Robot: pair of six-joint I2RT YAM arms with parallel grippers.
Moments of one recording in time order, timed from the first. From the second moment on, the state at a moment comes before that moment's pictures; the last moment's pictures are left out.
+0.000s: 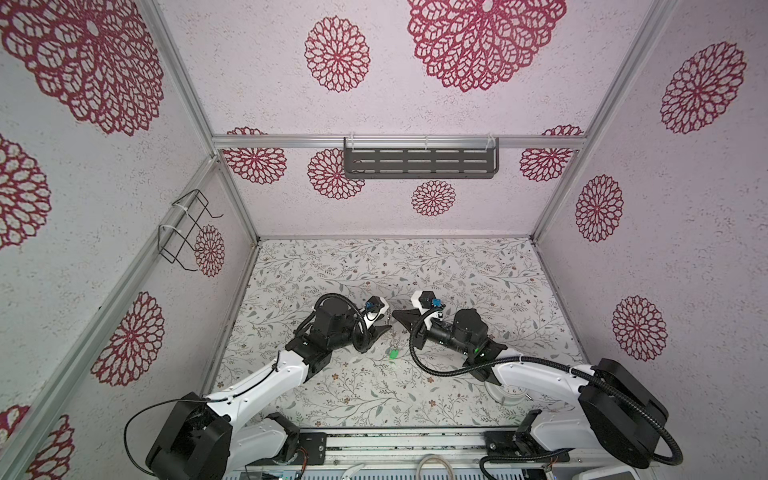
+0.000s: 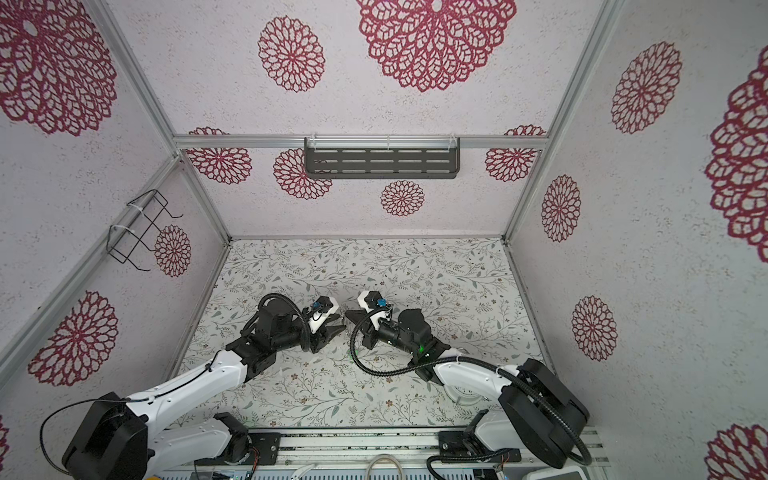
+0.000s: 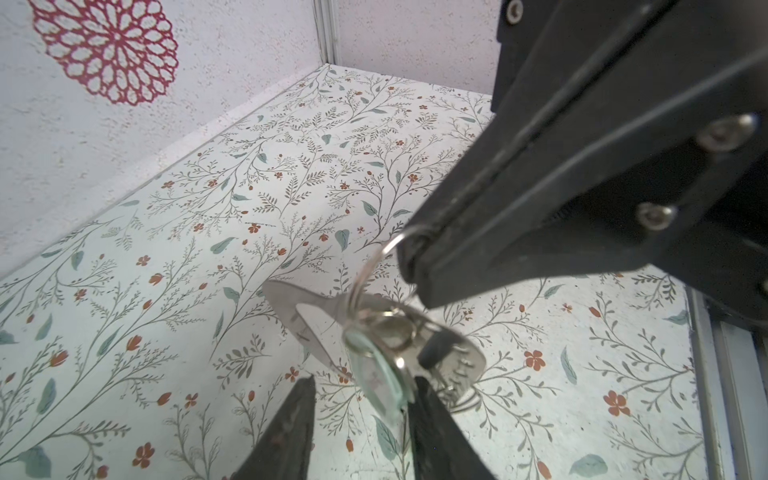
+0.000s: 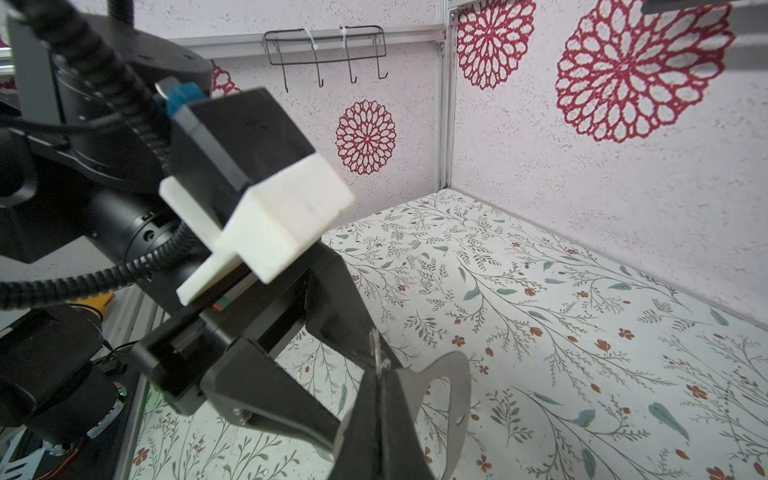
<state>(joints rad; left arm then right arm) -0.58 1.18 0.60 0.14 0.35 0.24 0.81 1.33 0.58 0.72 -0.31 0.10</state>
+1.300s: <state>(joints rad) -0.59 1.16 0.56 0.30 0.34 0.19 0.80 1.33 0.61 0.70 -0.35 0.15</state>
